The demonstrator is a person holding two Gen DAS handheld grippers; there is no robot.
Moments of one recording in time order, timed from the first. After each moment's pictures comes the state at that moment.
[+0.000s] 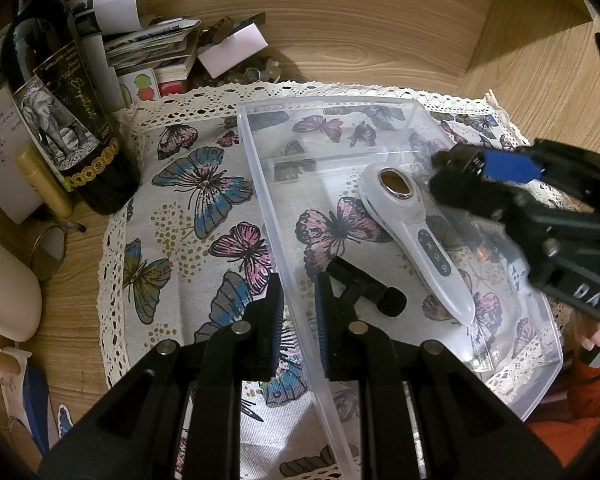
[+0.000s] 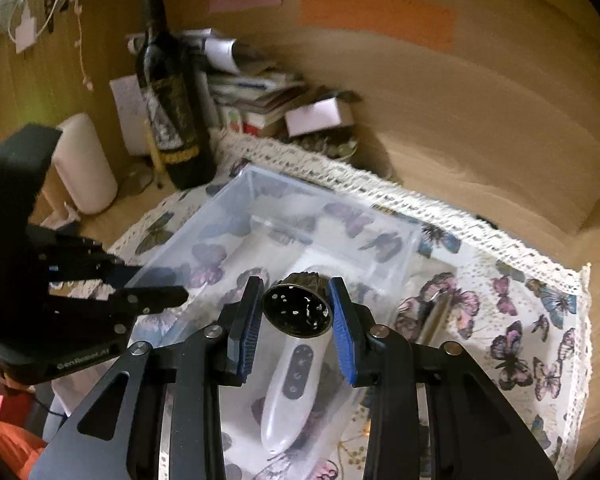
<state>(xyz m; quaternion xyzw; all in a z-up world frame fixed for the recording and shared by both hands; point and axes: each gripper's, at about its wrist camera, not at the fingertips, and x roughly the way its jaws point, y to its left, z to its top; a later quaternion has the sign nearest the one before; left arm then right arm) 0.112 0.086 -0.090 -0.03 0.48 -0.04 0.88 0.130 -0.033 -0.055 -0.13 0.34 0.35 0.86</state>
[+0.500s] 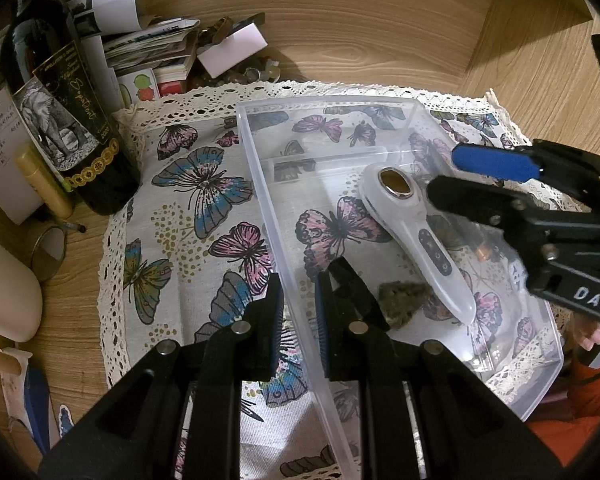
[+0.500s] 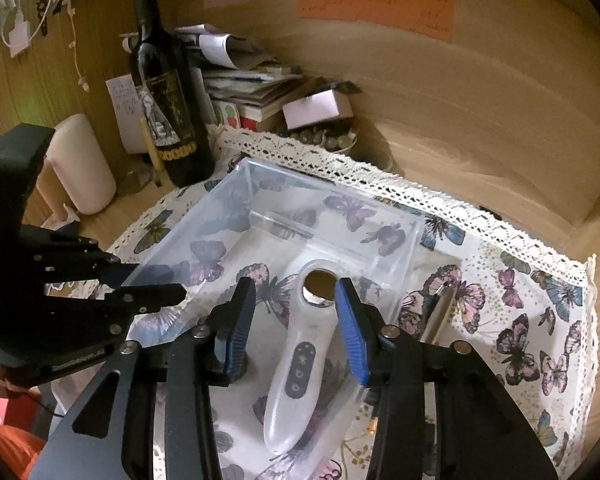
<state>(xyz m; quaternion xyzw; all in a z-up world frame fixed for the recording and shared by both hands) 0.111 0.086 -0.090 -0.03 0.48 -0.04 0.88 0.133 -0.036 -0.054 -0.12 0.35 0.35 0.86</state>
